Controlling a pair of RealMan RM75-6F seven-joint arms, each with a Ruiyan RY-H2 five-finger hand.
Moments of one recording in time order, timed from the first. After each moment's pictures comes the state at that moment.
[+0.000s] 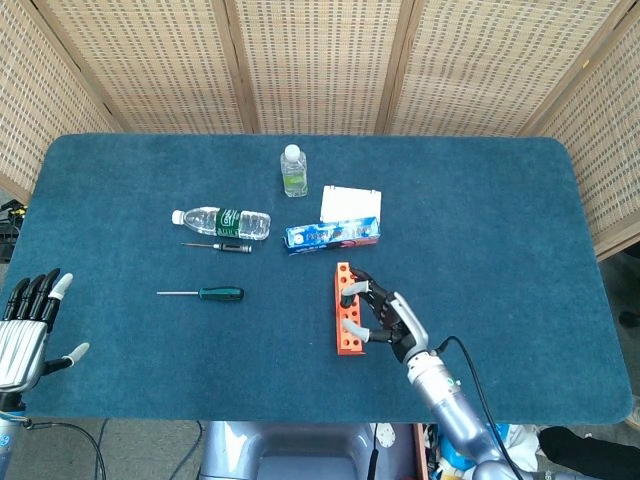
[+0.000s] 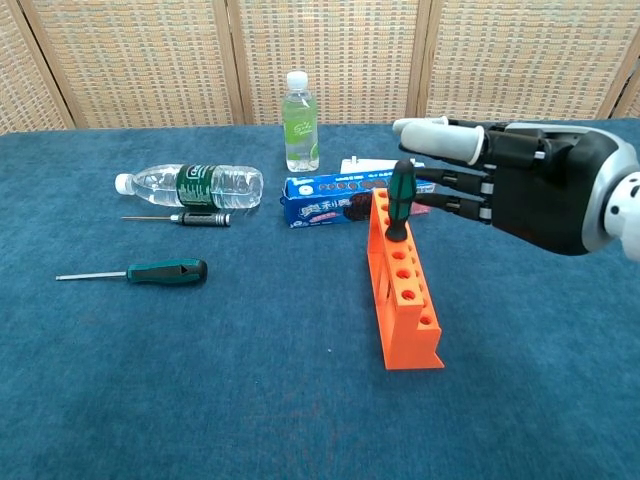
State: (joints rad) left arm -0.10 -1.23 -0.03 -1.51 1.55 1.53 0.08; right arm 0.41 -1.47 0.38 -2.04 -1.00 0.90 0.68
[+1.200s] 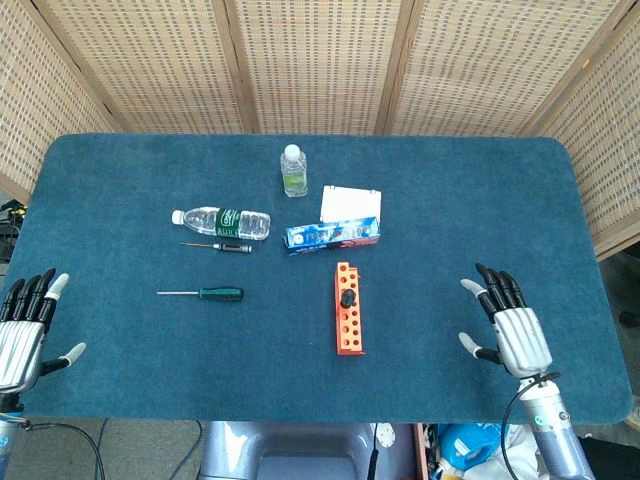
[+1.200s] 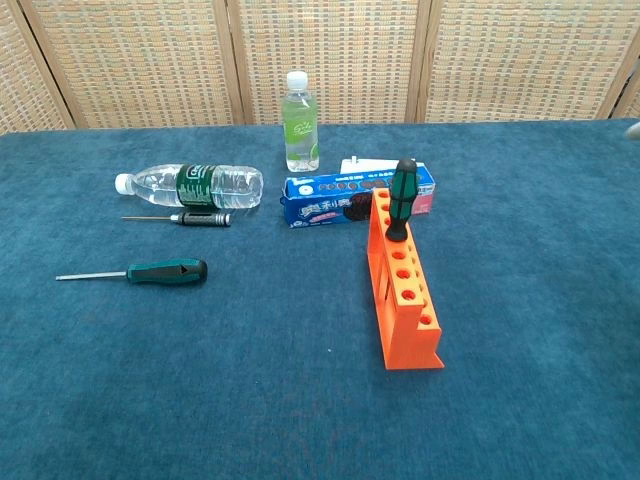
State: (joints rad) left arm -0.09 -1.22 -0.04 -1.52 1.54 1.54 0.11; right arm 0.19 -1.36 0.12 -1.52 -1.62 1.42 0.02
